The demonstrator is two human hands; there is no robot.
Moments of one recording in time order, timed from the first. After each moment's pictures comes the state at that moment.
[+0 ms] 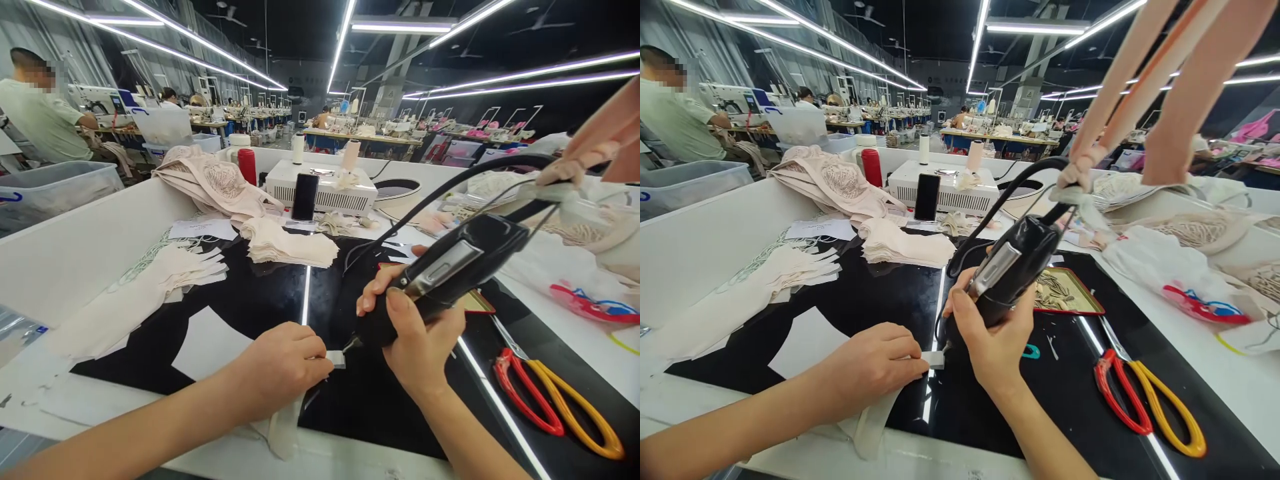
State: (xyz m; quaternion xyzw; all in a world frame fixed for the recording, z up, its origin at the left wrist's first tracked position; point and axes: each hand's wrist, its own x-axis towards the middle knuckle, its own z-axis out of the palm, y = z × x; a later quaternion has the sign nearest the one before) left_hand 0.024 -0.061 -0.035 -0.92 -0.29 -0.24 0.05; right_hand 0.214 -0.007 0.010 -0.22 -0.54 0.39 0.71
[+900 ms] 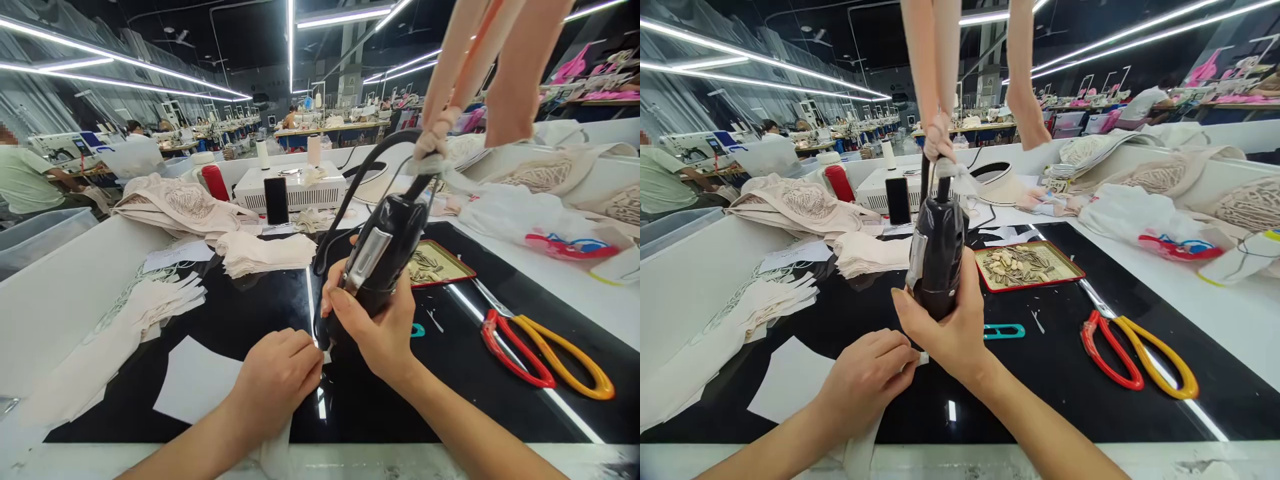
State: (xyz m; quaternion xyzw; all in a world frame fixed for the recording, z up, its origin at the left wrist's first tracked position) left_hand 0.042 -0.058 -0.040 -0.88 -0.38 -0.28 0.04; right_hand 0.204 -0.011 0.020 -0.25 -0.54 0.40 0.69
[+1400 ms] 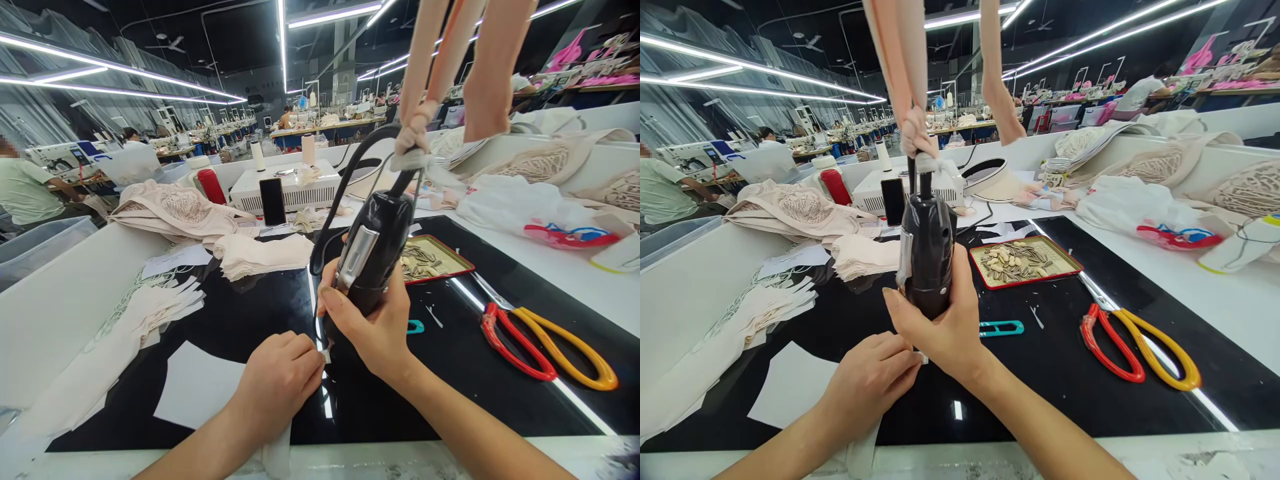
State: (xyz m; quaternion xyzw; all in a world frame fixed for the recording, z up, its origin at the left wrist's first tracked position) left_hand 0.040 -0.056 -0.049 -0.89 -0.37 -0.27 0.04; right_hand 0.201 -0.013 0.024 -0.26 -0.53 0.40 0.70
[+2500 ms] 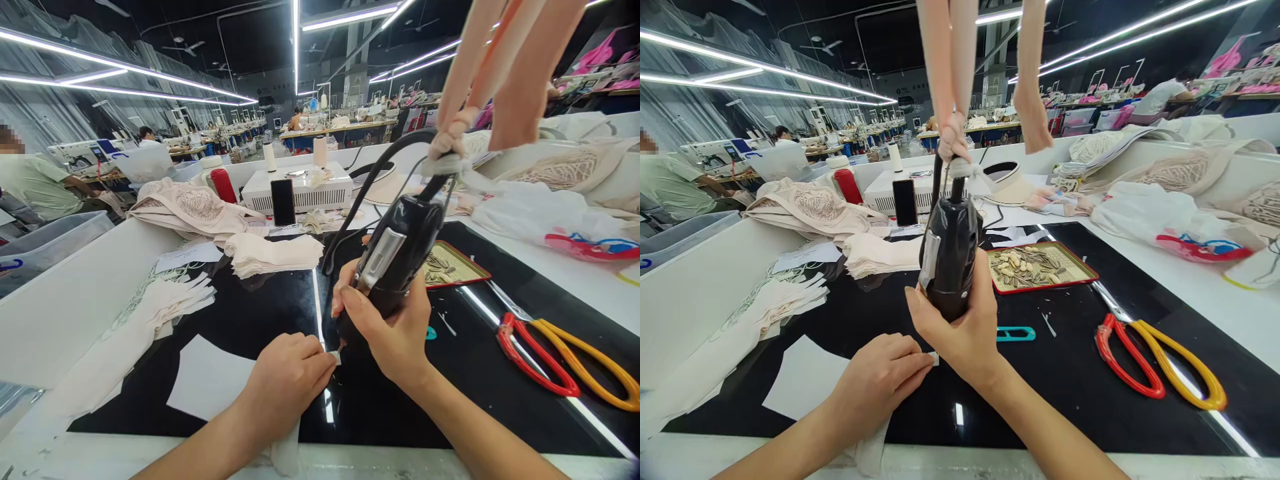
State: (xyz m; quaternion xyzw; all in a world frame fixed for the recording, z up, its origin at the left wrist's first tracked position) left_hand 0.041 -0.061 -0.044 -0.89 -0.38 -0.25 0.02; right_hand 0.205 -0.010 0.013 -0.27 -0.54 0.36 0.71
